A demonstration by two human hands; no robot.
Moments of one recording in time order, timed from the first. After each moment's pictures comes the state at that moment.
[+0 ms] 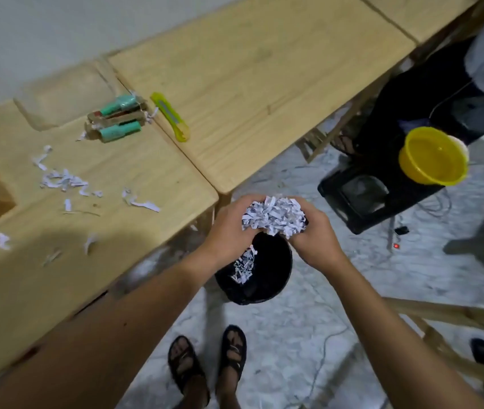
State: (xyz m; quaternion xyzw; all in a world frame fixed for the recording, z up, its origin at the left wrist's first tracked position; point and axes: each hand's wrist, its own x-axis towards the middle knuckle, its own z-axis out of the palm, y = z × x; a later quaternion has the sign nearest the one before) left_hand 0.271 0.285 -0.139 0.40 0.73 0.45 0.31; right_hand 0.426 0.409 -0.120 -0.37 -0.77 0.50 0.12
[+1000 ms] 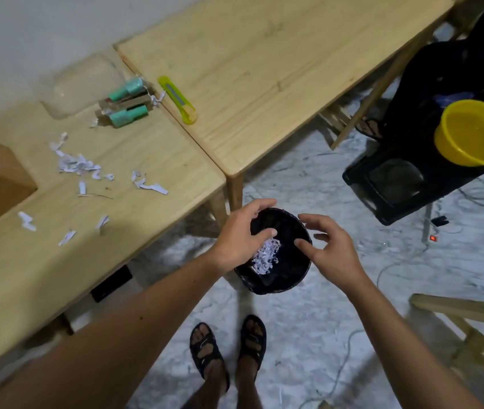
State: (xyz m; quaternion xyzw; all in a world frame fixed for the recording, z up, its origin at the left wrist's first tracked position) left_hand 0.299 0.268 -0.179 0.38 0.74 0.41 0.37; right_hand 0.488 0.391 -0.175 -0.41 -0.76 0.50 0.11
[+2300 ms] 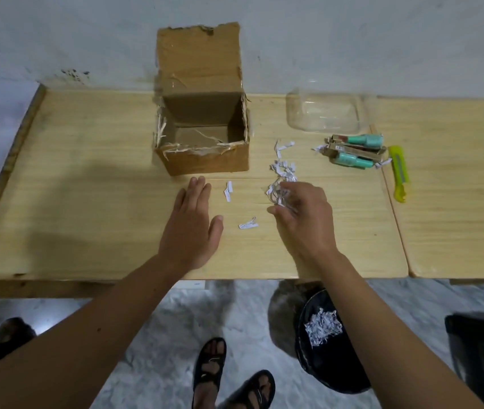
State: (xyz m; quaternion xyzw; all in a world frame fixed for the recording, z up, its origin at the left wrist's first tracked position) left_hand 0.123 -0.032 -0.175 0.17 0.97 0.17 0.00; right_hand 0.146 0.216 -0.142 -0.05 -0.91 0.39 0.10
